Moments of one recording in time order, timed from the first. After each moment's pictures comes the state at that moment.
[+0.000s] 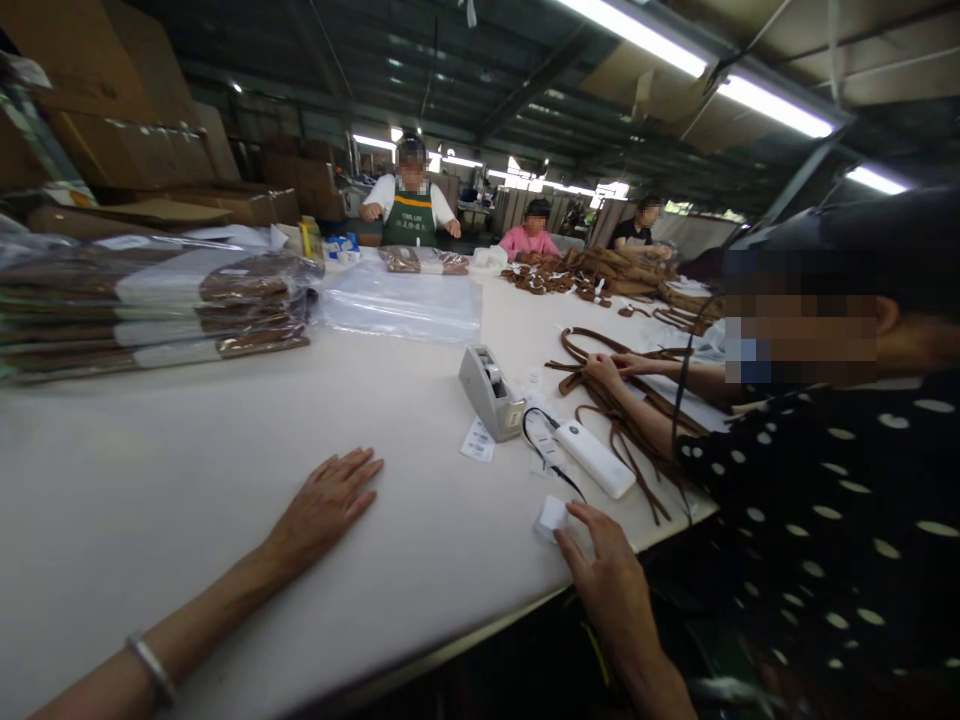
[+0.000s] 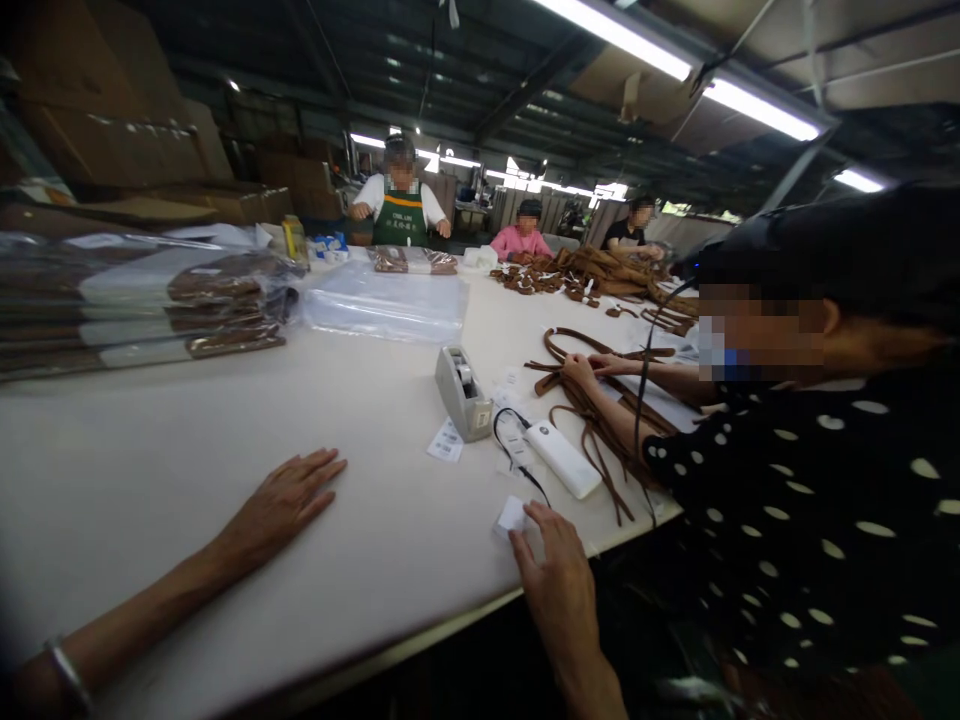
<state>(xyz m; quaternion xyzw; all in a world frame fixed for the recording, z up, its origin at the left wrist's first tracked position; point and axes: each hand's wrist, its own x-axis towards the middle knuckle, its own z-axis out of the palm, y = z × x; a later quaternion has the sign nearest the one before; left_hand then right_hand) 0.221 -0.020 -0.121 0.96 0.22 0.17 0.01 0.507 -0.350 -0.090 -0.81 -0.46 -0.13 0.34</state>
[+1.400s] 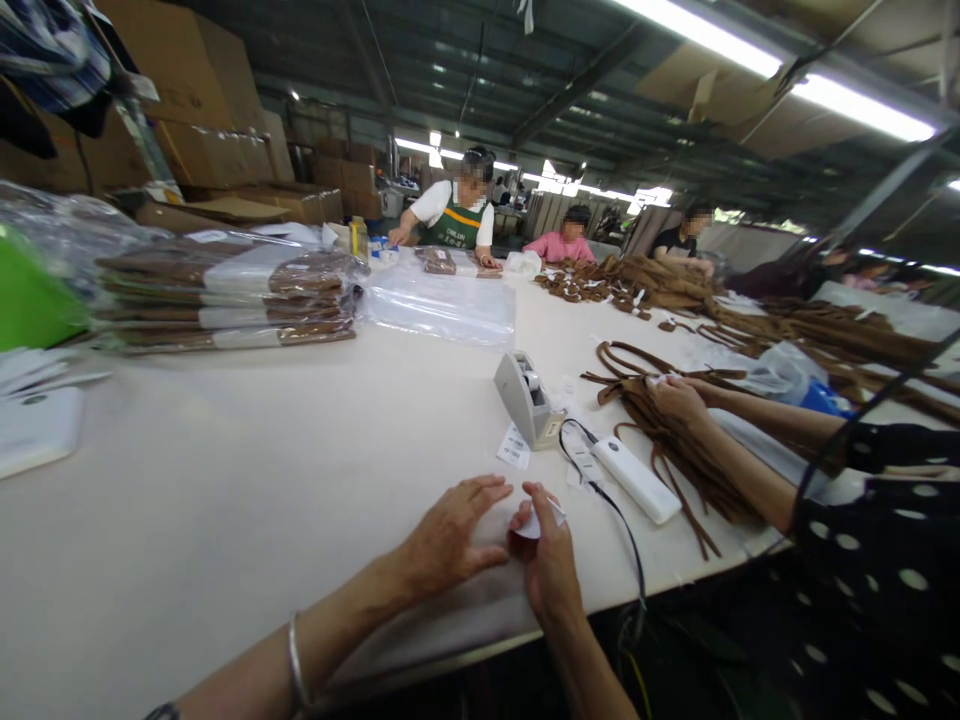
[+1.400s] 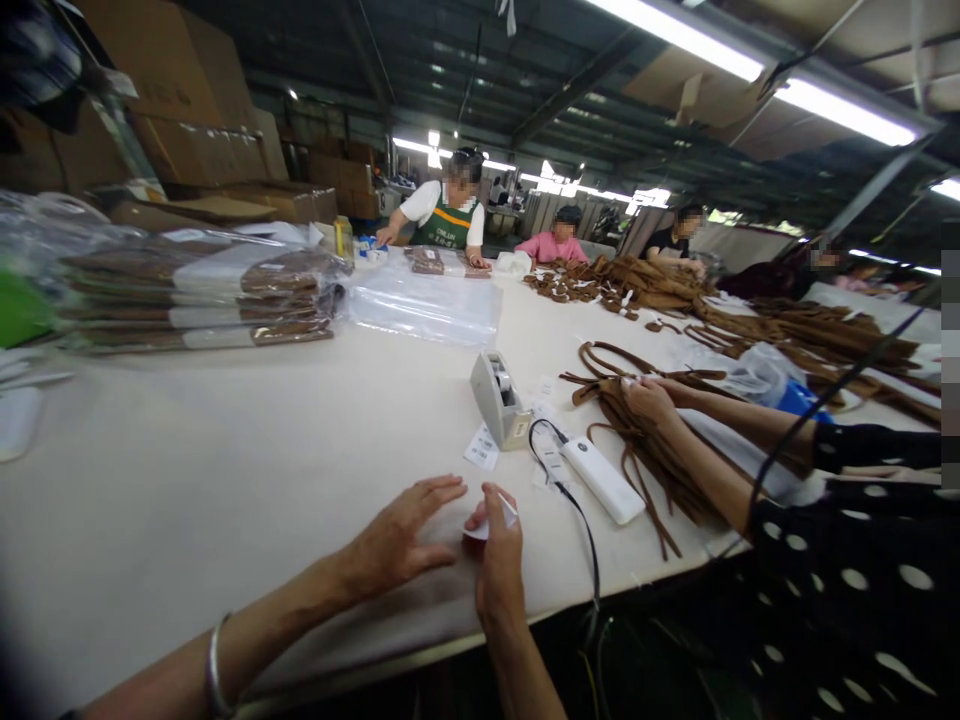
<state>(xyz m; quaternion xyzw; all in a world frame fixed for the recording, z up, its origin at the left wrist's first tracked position) 0.288 -0.123 -0.065 0.92 0.11 0.20 0.31 0.413 -0.234 -0.069 -0.56 -0.08 0.32 0.76</state>
